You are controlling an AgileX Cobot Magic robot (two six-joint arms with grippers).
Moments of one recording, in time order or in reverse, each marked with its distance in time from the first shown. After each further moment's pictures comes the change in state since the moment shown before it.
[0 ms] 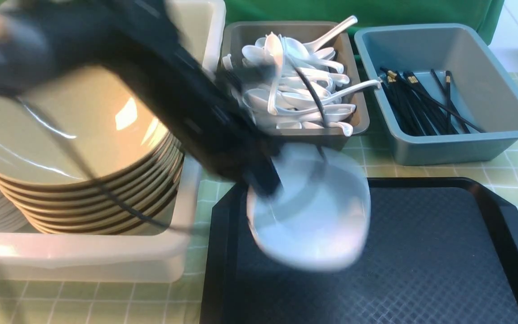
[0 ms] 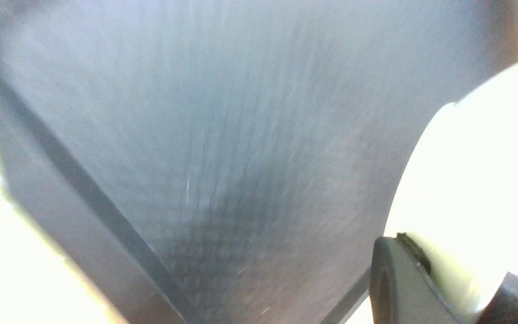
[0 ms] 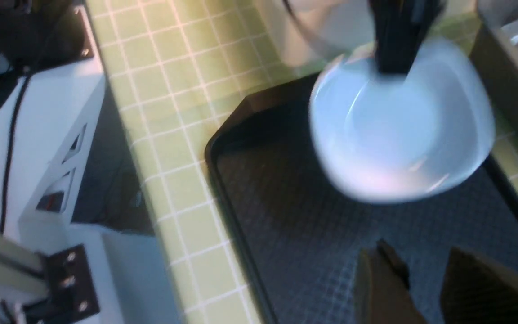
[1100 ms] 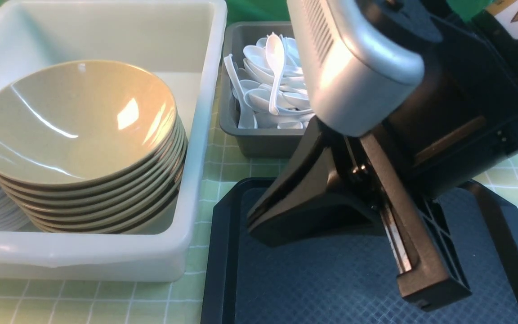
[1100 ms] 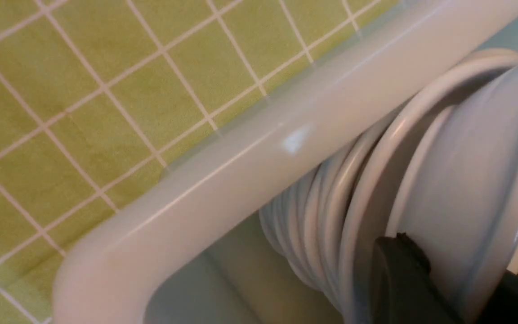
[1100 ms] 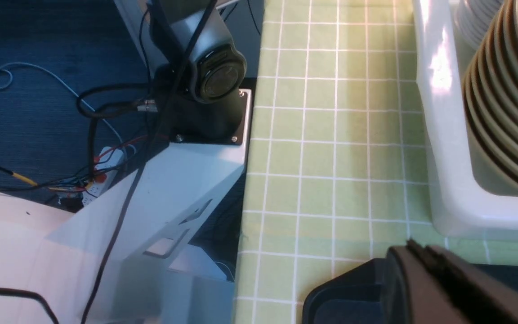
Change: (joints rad) right arm 0.299 0.542 -0.359 0.223 -0.021 -0.207; left arm 1.024 -0.008 0.050 0.319 -0.038 -0.542
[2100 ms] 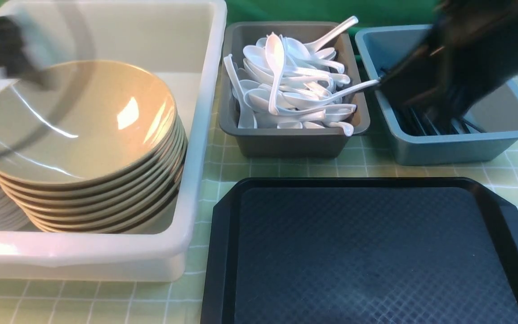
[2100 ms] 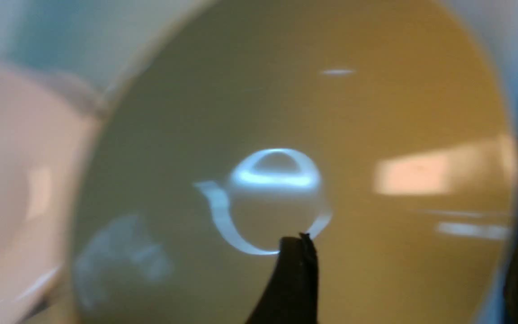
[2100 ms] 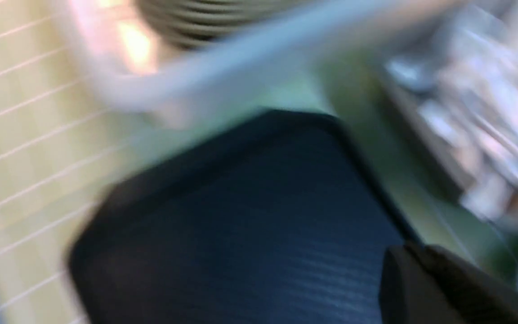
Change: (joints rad) right arm -0.381 -0.005 0.008 -0.386 -0.101 0.403; left arm -0.673 -0.230 -0.043 0.061 -0.038 0.257
